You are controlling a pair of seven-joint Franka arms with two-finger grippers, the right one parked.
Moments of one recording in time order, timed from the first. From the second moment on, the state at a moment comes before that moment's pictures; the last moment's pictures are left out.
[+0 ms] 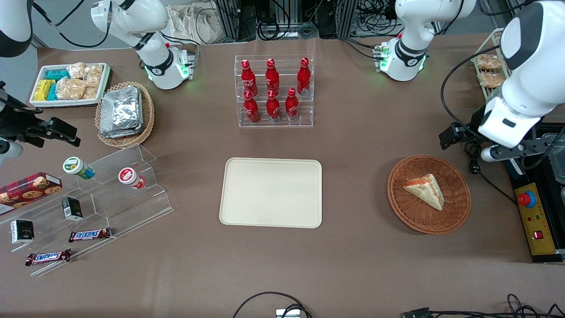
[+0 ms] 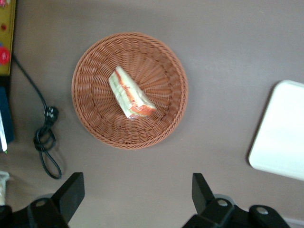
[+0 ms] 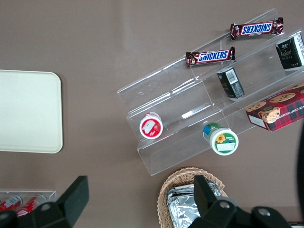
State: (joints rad) arm -0.04 0.01 -0.08 -1.75 0.00 1.72 -0.37
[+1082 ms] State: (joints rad) arm -0.04 0.25 -0.05 -2.10 0.01 2.37 -0.89
